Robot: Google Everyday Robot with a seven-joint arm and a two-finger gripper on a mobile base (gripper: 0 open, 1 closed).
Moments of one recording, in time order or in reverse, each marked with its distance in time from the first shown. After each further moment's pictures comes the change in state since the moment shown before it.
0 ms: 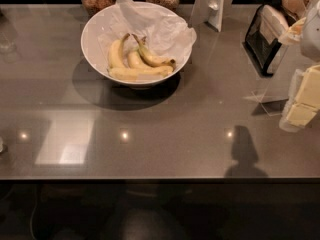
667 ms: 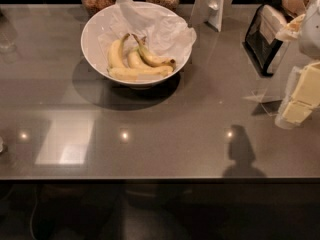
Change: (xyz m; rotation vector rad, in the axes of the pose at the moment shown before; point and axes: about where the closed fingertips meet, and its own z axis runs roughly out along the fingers) arm -0.010 -0.002 -0.001 0.015 -0.040 -0.011
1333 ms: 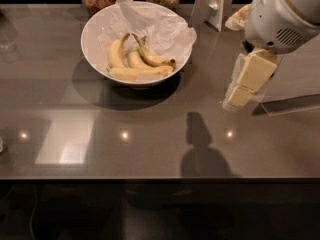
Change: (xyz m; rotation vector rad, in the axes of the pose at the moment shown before) arm -0.083 -0.014 0.022 0.005 -0.191 -0.087
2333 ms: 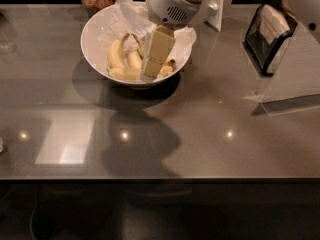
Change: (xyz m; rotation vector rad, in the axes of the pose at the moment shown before) arm -0.150 -0.043 0.094 -0.144 -0.152 -0.184
